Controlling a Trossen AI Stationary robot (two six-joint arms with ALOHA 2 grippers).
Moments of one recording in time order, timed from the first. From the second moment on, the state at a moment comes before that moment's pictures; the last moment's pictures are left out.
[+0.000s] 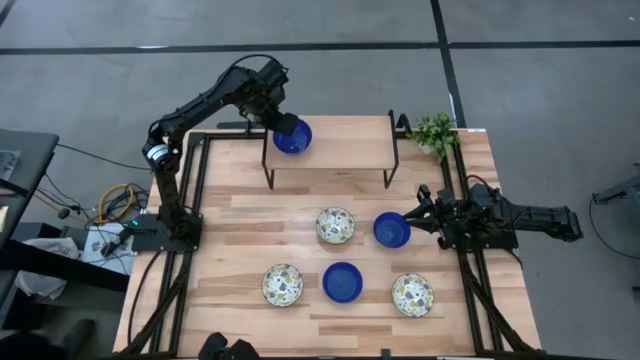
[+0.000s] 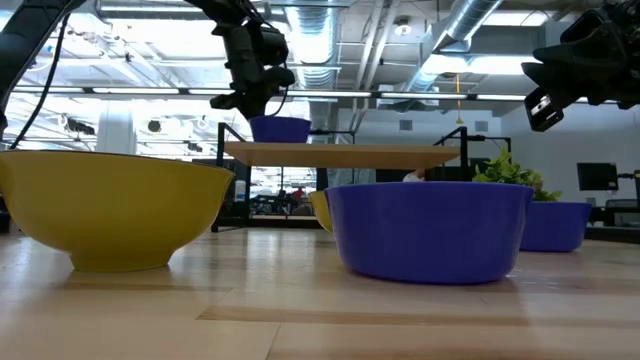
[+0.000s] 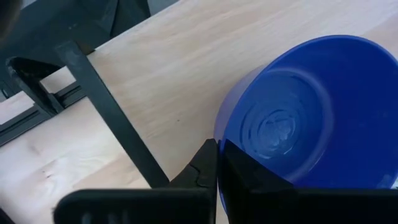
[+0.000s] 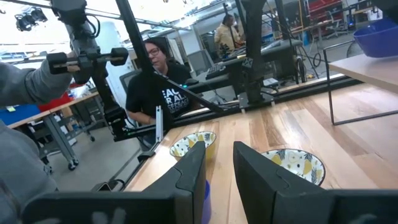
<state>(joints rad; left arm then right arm) 0.71 1.72 1.90 -1.27 0.06 -0.26 -0.09 0.00 0.02 0.04 -0.31 0.28</state>
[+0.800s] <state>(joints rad) 0.71 1.72 1.90 -1.27 0.05 -0.24 -0.09 0.00 0.02 0.04 -0.31 0.28</state>
